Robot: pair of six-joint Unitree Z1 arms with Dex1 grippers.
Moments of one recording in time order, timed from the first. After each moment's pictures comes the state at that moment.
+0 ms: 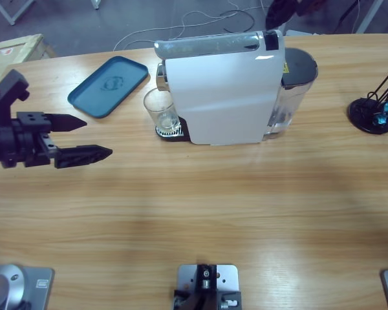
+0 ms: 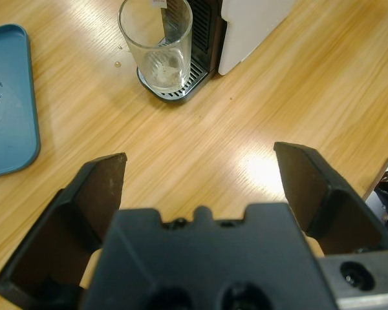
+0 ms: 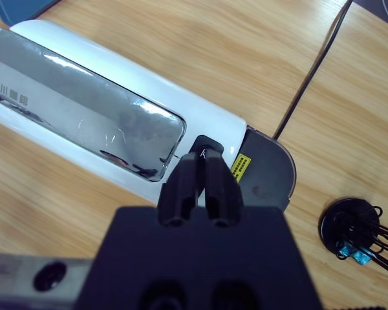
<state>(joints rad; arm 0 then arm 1) -0.67 1.24 -0.69 0.18 -0.19 0.12 0.65 1.92 -1.91 1.00 -0.06 0.16</state>
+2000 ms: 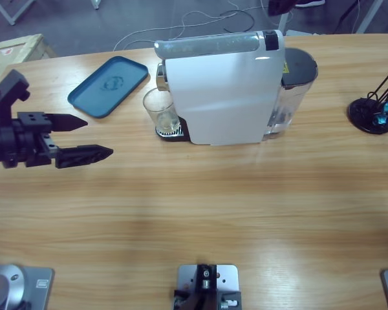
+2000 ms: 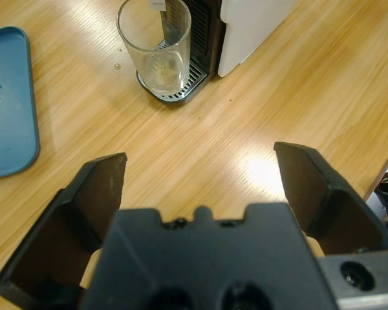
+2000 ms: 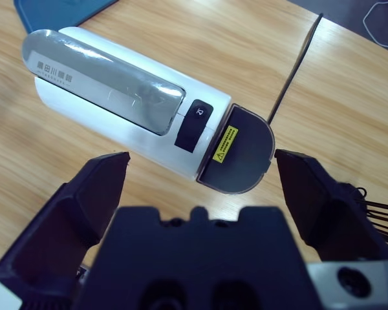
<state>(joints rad) -0.67 1.24 -0.68 0.17 -0.20 0.12 0.69 1.72 -1.77 0.95 -0.10 0.21</state>
